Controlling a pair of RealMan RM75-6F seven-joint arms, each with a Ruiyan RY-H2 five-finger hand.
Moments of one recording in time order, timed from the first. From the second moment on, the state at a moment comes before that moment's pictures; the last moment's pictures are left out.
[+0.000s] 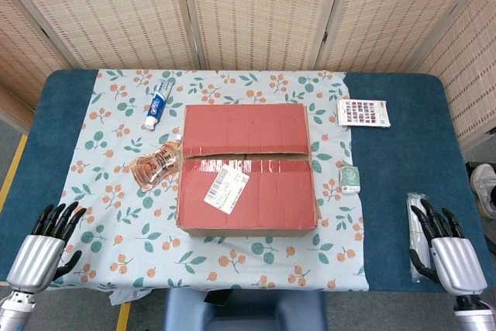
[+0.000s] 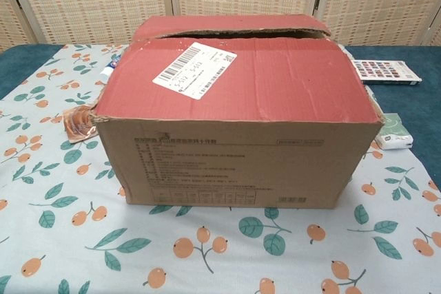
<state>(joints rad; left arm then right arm) -0.09 -1.16 0.05 -1.57 1.67 1.49 0.20 -0.02 -1.09 -0.04 -1.73 -1.57 1.48 -0.09</state>
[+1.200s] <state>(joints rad) -0.10 -1.12 0.01 -1.58 1.59 1.48 0.11 0.53 -1.22 0.33 -1.82 -1.11 1.06 -0.50</state>
